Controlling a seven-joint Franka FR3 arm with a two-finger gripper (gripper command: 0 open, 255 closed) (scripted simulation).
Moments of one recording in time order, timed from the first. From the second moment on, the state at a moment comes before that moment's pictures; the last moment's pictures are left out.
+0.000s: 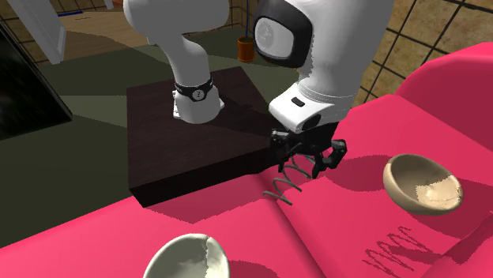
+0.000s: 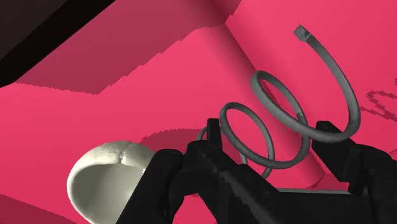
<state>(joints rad) -0.13 -0.06 0.48 -2.58 -0.11 2.54 0.99</state>
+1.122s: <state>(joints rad) -0.36 0.02 0.23 -2.46 -0.13 2.52 0.53</state>
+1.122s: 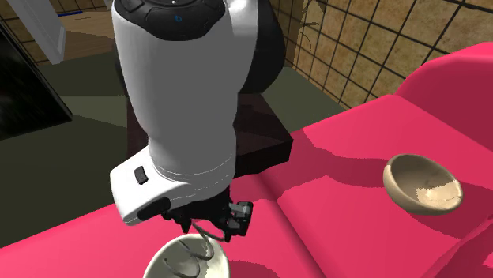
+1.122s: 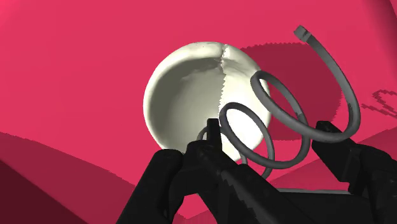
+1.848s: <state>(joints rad) -0.41 0.18 0.16 -2.37 -0.18 2.60 0.45</state>
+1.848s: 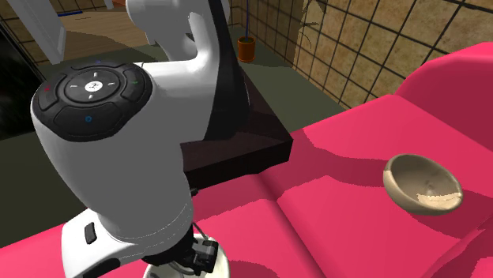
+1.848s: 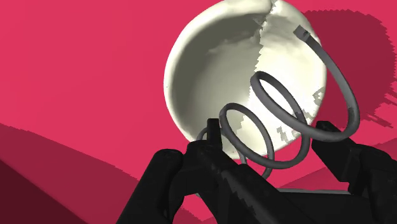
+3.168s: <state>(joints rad) -0.39 0.30 0.13 -2.37 -0.24 2.71 0.51</state>
